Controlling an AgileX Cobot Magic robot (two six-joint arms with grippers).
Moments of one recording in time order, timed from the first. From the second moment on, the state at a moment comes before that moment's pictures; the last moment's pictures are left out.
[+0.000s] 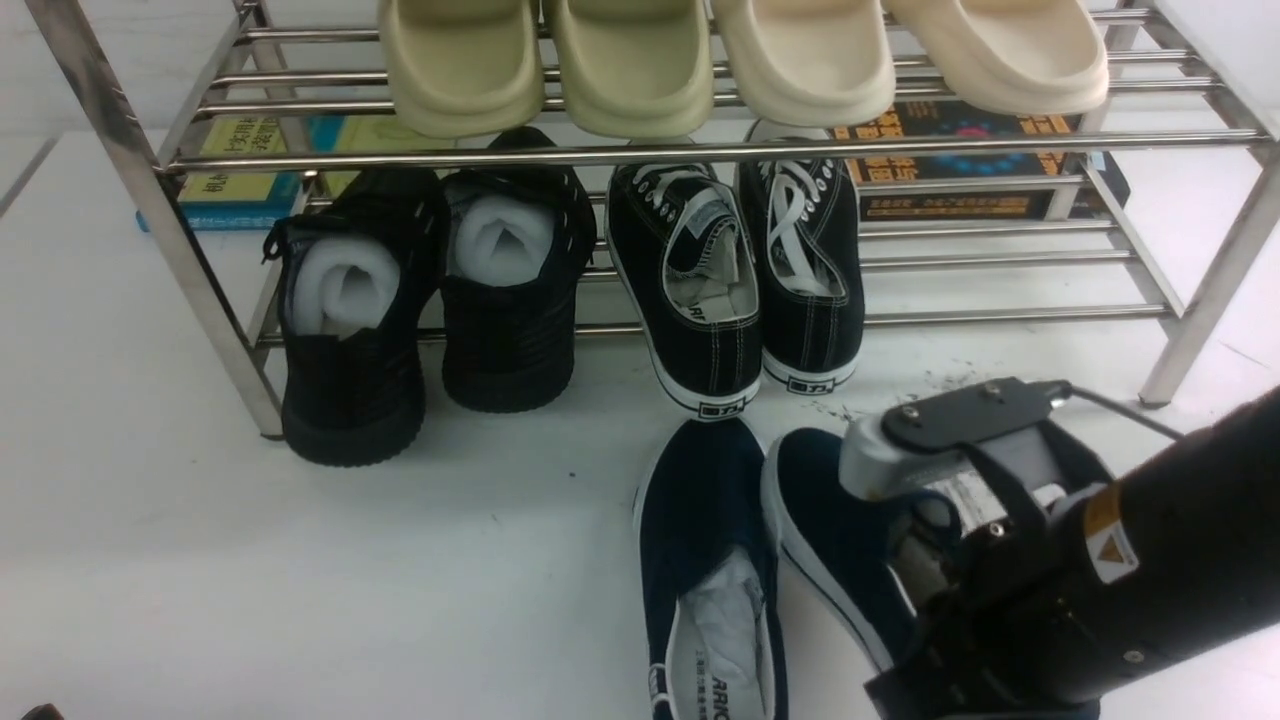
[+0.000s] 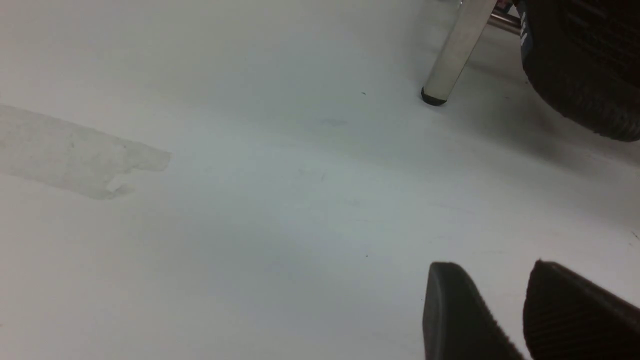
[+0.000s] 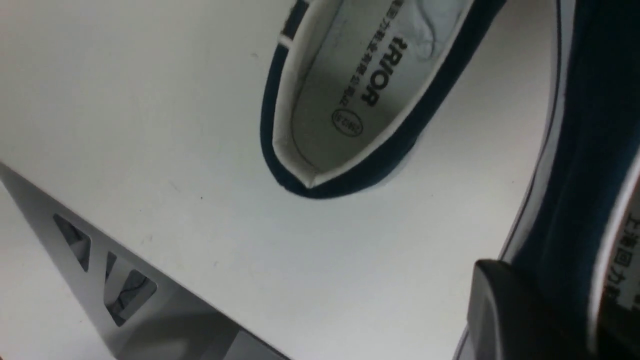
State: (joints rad) right arm 0.76 1.29 -0.89 0.27 0.82 0.23; left arm -0.01 -0.01 0.01 0.19 0.41 -0.47
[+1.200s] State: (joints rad) right arm 0.77 1.38 -0.89 0.13 0.71 0.47; left arm -0.01 -0.01 0.01 0.19 0.41 -0.47
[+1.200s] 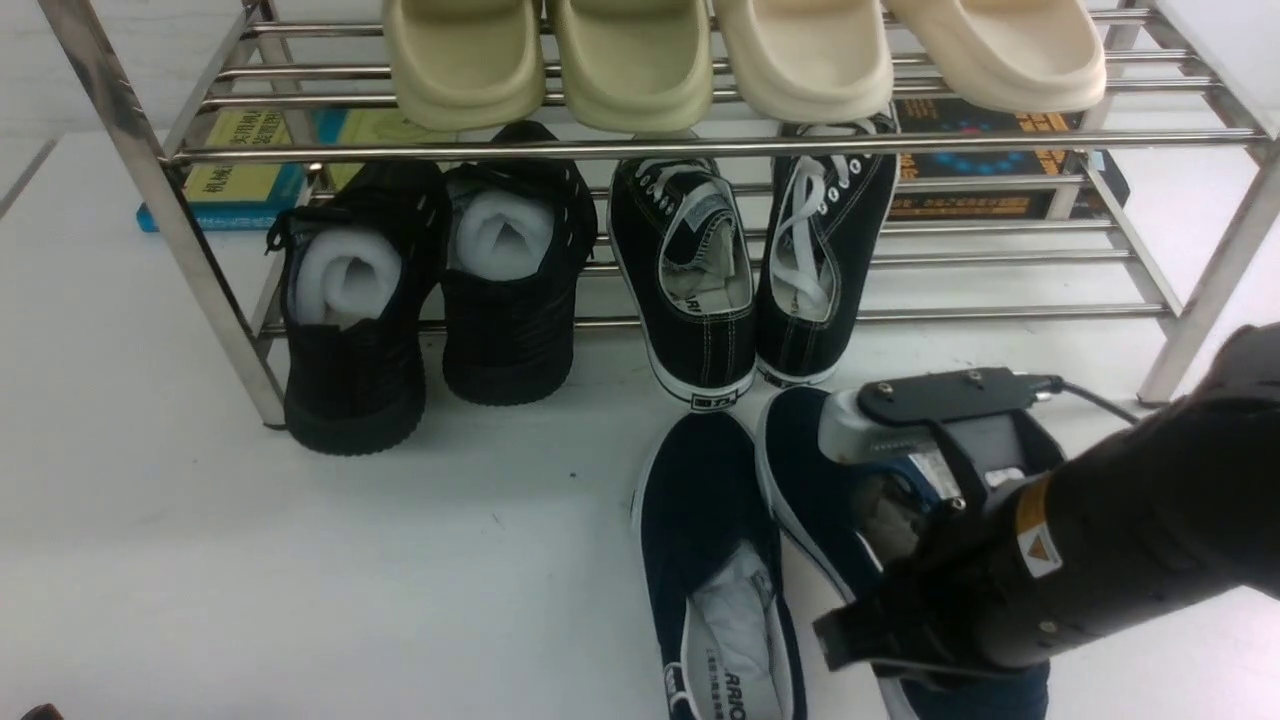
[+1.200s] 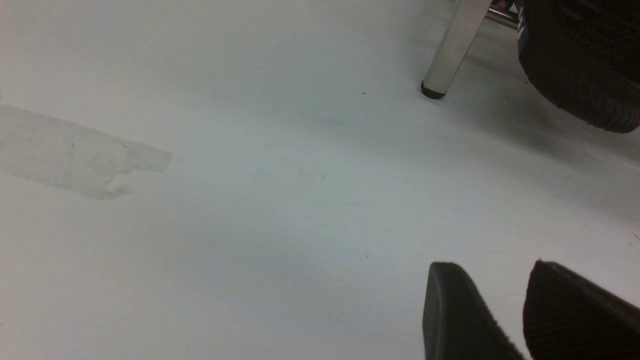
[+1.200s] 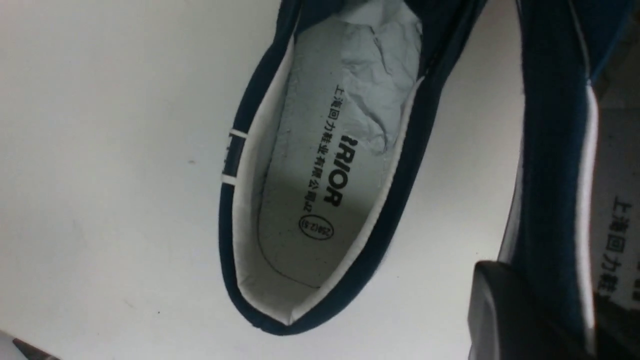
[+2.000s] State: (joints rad) right arm 0.76 1.33 -0.89 0.07 0.77 0.48; left arm -0.01 -0.01 0.01 0.19 0.41 -0.47
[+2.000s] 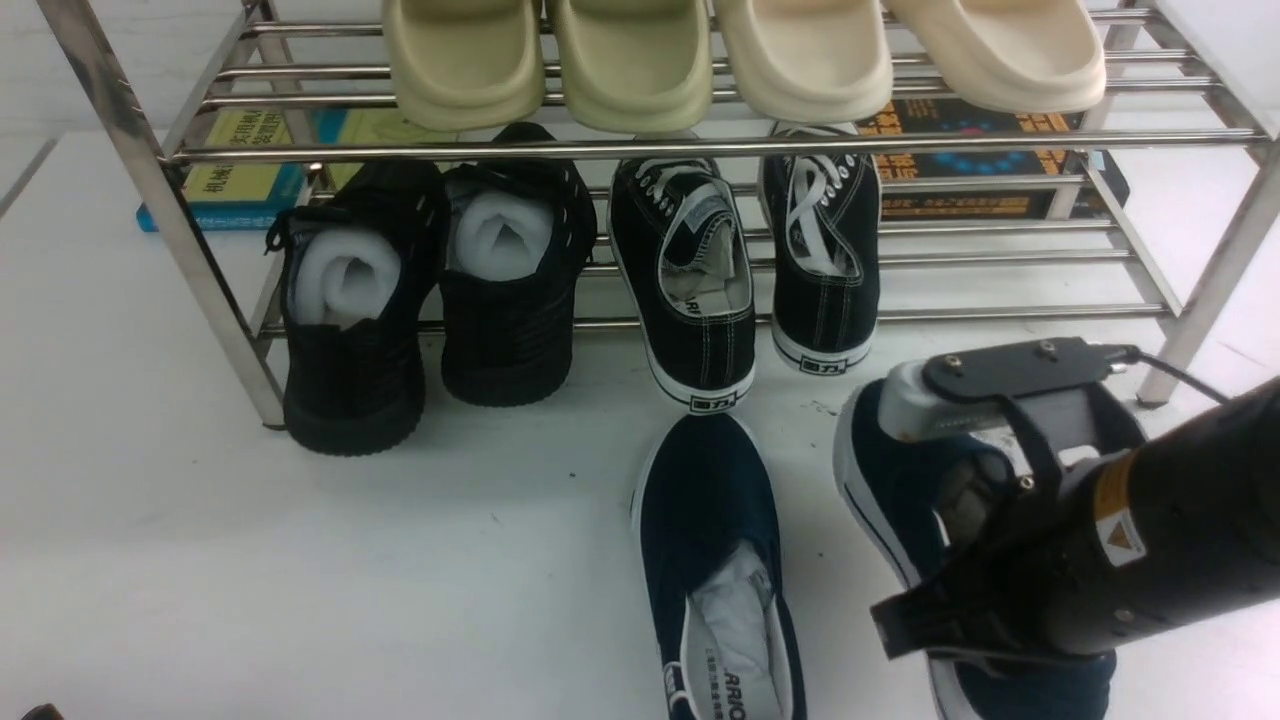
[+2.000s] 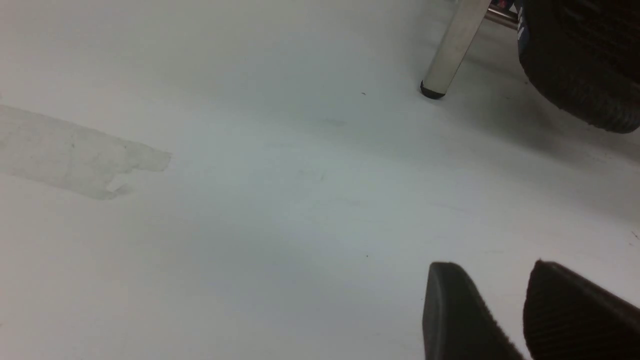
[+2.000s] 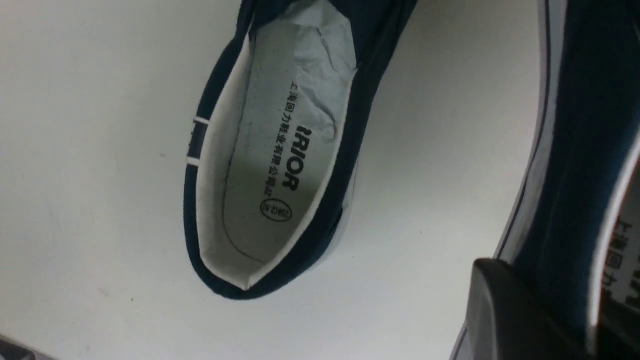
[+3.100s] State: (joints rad) right arm 0.76 1.57 -0.89 0.16 0.56 0.49; left arm -0.01 -0.01 0.01 0.19 0.41 -0.47
